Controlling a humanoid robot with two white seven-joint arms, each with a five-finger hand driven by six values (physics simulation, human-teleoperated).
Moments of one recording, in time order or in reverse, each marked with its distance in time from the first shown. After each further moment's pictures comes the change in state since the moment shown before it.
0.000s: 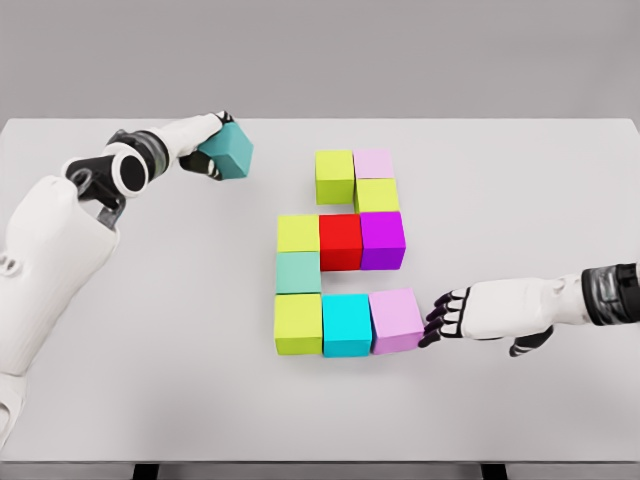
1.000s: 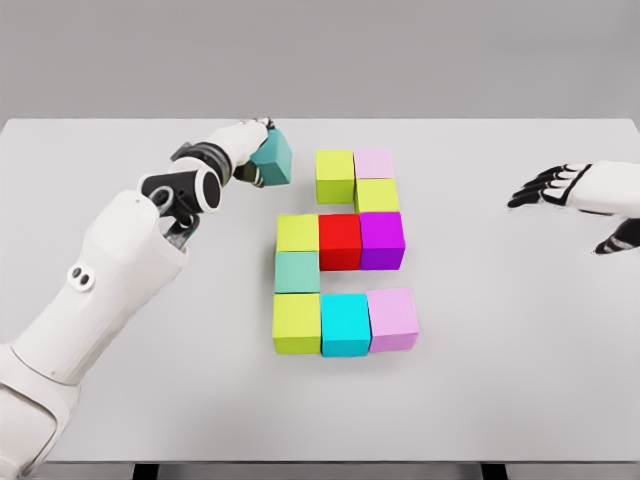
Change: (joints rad) left arm 0.006 -0.127 -0.114 -0.111 -0.139 0.267 -0.001; right arm 0.052 -0.115 -0.372 0.214 -0.214 0.000 0.000
